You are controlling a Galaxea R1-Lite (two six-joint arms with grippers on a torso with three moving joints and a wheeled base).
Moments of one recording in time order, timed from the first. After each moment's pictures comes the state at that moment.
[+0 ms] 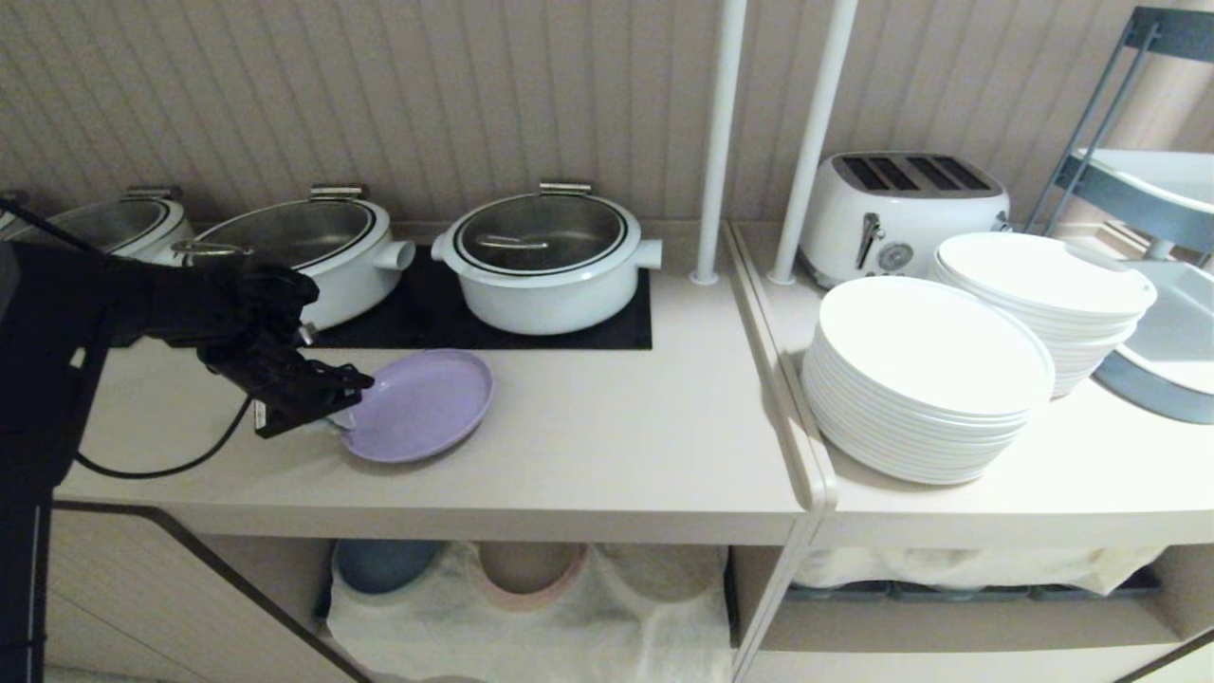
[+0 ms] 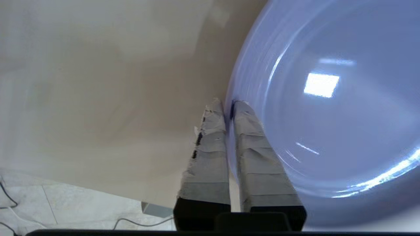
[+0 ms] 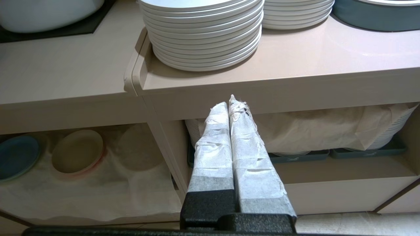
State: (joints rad) left arm 0.13 2.30 -1.80 0.63 -0.08 -0.32; right arm 0.00 0.00 0.00 -0.01 -0.06 0.09
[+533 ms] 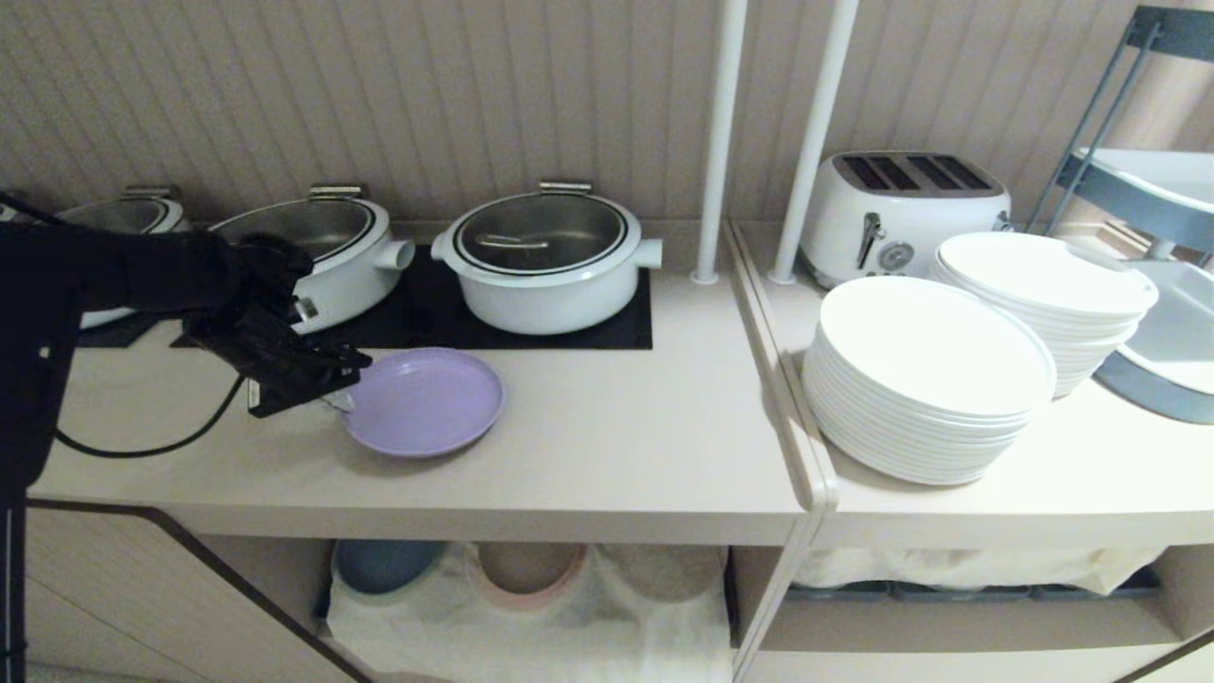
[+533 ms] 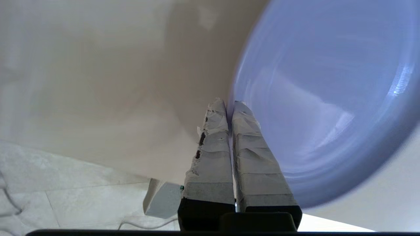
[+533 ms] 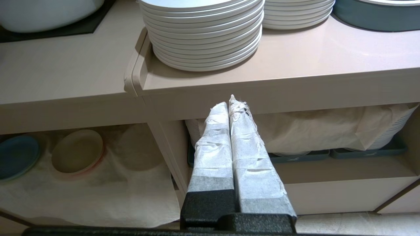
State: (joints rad) left arm 0.11 2.23 -1.84 0.70 -0.09 -0.31; right arm 0.00 0.00 0.00 -0.01 -0.05 0.09
